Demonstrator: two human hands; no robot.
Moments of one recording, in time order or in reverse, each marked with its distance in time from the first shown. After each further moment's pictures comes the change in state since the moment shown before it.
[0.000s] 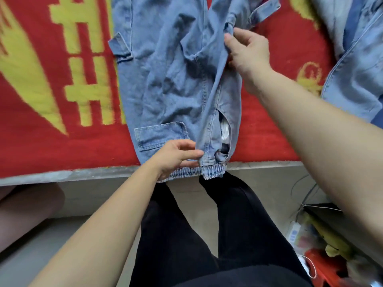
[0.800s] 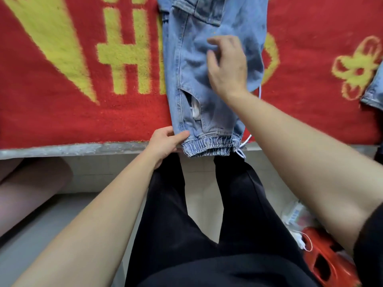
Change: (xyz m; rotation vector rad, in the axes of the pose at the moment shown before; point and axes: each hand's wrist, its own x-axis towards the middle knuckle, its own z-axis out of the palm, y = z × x) left_hand -0.030 -0.059 -0.139 0.057 0.317 0.013; right_hand -0.087 0.052 0.162 -0.698 -0.005 -0.300
